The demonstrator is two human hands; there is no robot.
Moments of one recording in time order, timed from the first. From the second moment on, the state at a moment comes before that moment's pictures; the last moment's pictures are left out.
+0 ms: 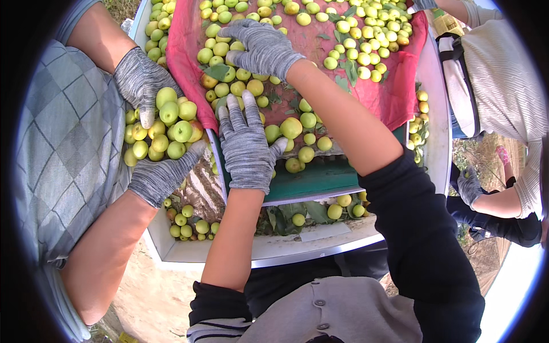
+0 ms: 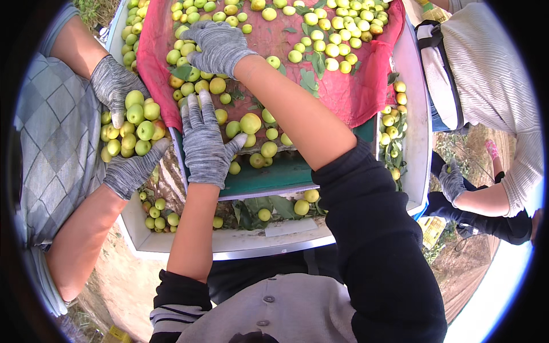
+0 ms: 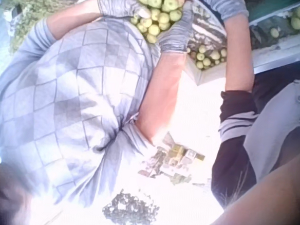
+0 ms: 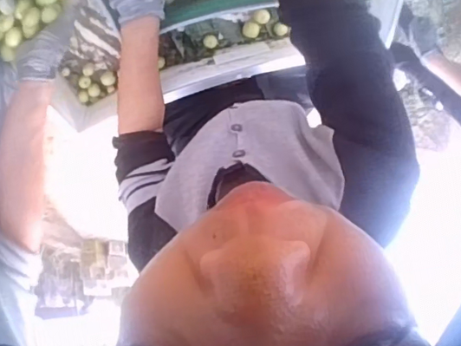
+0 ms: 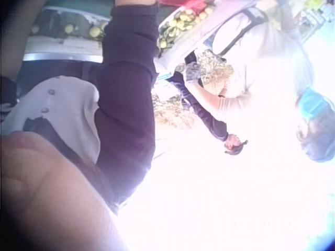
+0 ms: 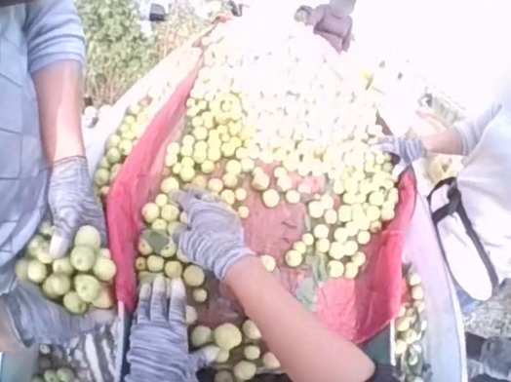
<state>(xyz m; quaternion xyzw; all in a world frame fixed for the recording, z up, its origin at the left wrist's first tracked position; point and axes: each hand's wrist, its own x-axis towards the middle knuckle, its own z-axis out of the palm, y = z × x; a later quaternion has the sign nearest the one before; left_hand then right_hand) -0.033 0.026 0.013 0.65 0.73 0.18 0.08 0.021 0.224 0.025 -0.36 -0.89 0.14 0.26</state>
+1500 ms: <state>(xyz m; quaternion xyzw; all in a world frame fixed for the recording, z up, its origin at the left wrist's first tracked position) -0.031 0.019 -0.002 0.68 0.69 0.11 0.23 0.216 0.124 0.021 -0.47 -0.85 0.15 0.16</state>
